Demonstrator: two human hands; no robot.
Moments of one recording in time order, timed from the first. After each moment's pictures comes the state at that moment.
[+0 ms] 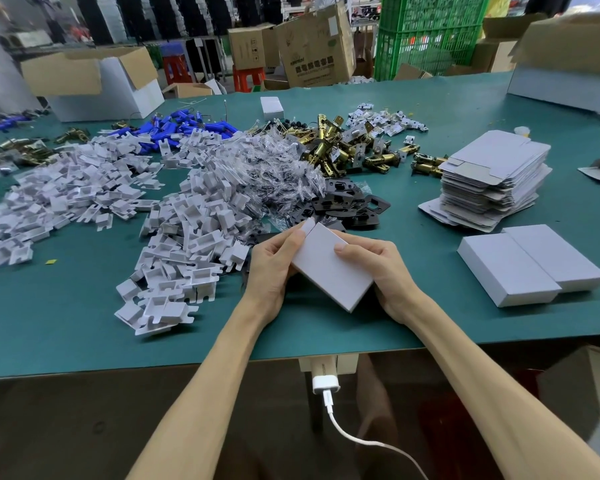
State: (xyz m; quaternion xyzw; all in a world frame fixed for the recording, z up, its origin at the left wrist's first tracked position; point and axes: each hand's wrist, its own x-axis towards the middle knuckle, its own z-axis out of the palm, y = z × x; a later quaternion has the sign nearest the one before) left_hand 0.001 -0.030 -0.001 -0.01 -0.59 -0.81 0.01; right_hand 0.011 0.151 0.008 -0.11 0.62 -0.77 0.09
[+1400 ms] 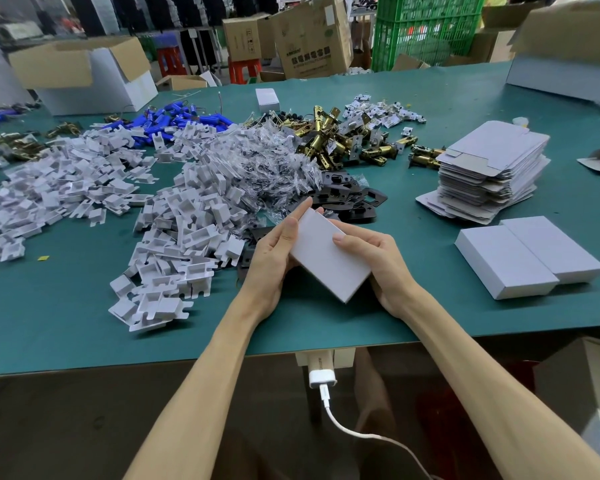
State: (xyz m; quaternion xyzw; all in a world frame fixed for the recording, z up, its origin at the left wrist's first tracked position) left_hand 0.007 -0.029 0.006 -0.10 -0.62 -0.78 -0.02; right_hand 0.012 0.151 0.010 -0.10 0.61 -0.78 0.08
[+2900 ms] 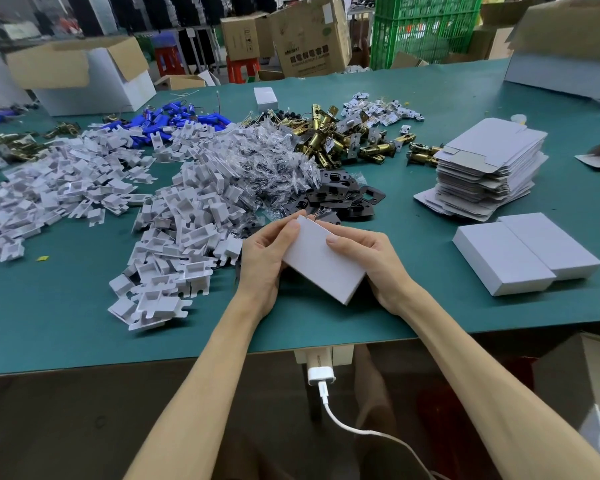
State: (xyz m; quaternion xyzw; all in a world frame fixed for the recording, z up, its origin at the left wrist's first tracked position) left_hand 0.000 -0.032 -0.004 0.00 -0.60 -0.80 0.03; right_hand 0.011 0.152 0.006 -0.13 0.62 -0.77 0.10
